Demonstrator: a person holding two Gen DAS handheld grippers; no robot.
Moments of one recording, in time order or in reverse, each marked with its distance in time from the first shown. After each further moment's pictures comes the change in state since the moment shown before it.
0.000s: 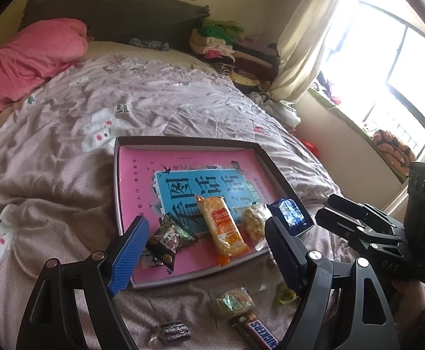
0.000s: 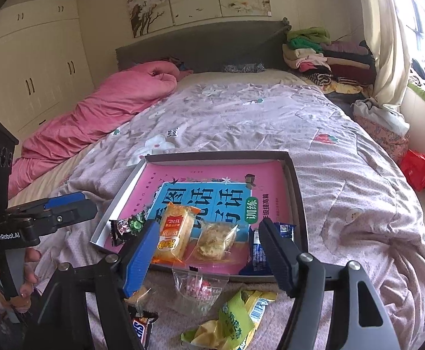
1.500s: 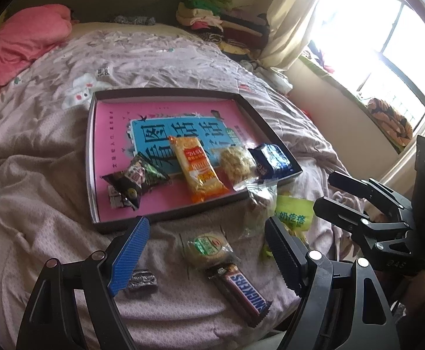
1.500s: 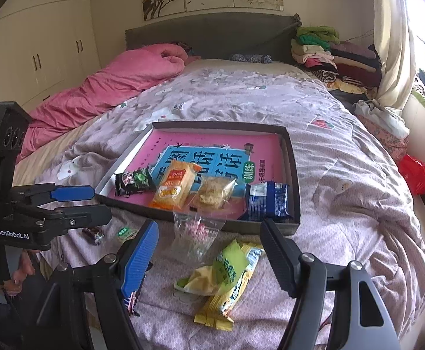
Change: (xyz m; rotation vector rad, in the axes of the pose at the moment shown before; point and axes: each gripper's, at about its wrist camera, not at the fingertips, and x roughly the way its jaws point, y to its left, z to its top) left arm 0.010 -0.030 -0.048 0.056 0.151 -0.024; right arm -0.026 0.007 -0.046 -0.079 0.068 -0.012
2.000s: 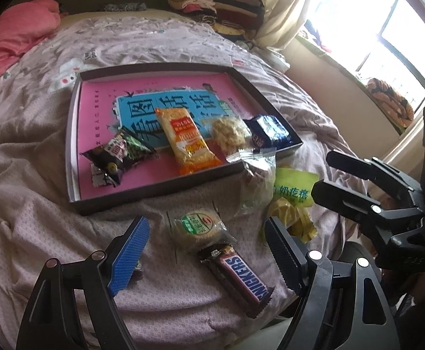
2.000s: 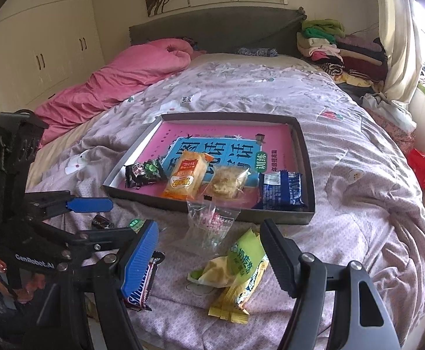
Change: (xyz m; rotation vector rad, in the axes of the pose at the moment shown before) left arm 0.020 -0.012 -0.015 0.041 0.092 0.007; right arm 0.004 0.008 -0.006 0.008 0.028 0.042
